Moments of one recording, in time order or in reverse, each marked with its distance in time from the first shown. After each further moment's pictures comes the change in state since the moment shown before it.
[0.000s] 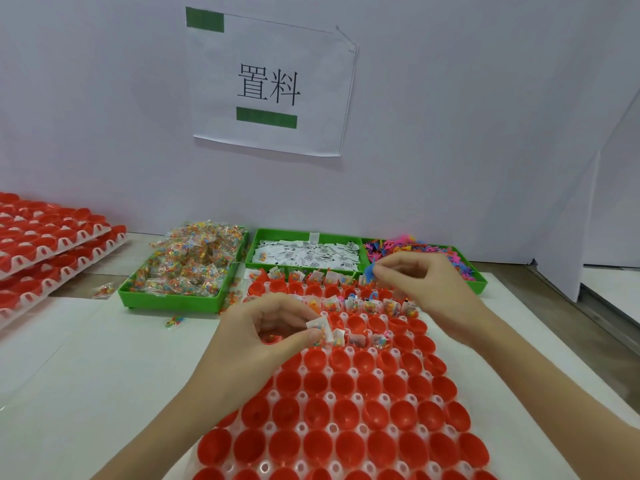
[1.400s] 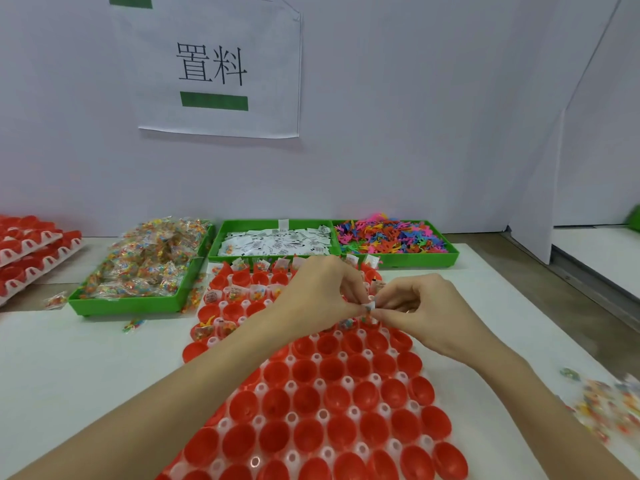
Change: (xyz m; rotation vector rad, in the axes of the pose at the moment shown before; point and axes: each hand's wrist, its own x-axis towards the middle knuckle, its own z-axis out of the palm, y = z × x) left_hand 0.089 0.003 0.100 0.585 -0.411 0.146; right_hand -0.050 0.043 -0.024 -0.265 0.032 0.075
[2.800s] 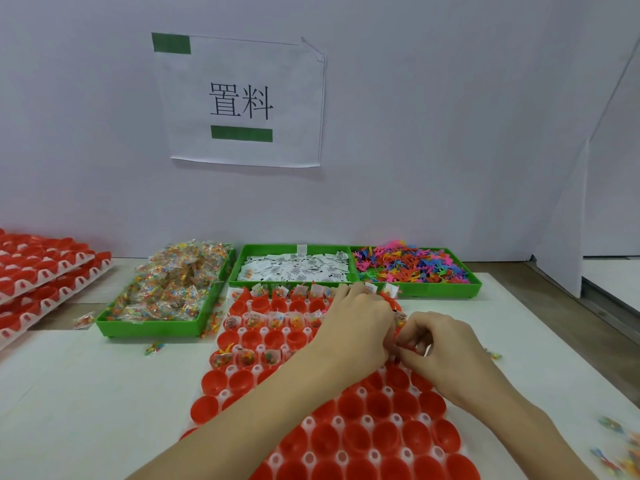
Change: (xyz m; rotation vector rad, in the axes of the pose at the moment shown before) left_hand 0.004 0.022 0.018 0.558 -0.025 0.026; right_hand 0.003 0.005 0.016 -0.258 0.096 -0.022
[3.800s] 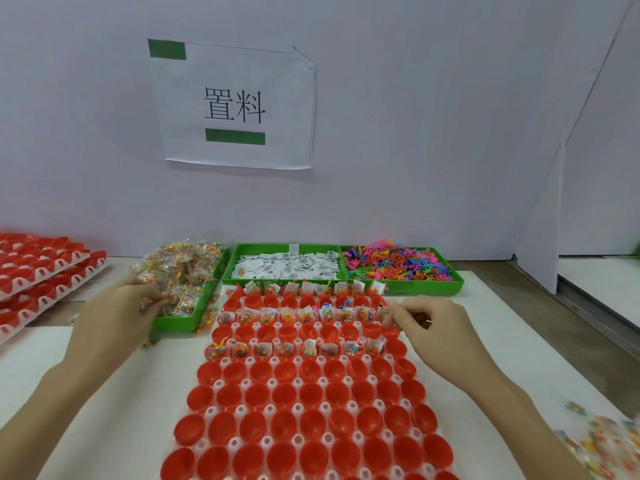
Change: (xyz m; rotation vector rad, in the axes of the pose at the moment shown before) left_hand -0.136 -0.219 -0.018 0.087 0.408 -0.649; right_hand 0.000 -0.005 -0.018 0.185 0.140 -0.051
